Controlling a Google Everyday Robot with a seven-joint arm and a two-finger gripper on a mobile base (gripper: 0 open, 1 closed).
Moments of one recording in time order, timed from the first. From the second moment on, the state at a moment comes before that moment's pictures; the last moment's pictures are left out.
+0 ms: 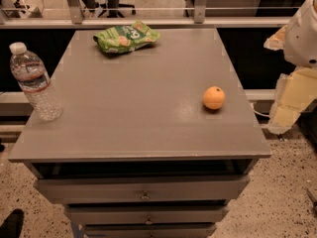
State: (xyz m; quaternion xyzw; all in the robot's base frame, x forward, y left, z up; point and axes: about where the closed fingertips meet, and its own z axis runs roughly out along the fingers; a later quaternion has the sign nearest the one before) arm 0.438 -0.217 0.976 -0.60 0.78 -0.03 0.16
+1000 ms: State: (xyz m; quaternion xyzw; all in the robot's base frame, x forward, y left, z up) arm 0.521 -0.158 0.973 -0.58 0.77 0.03 0.26
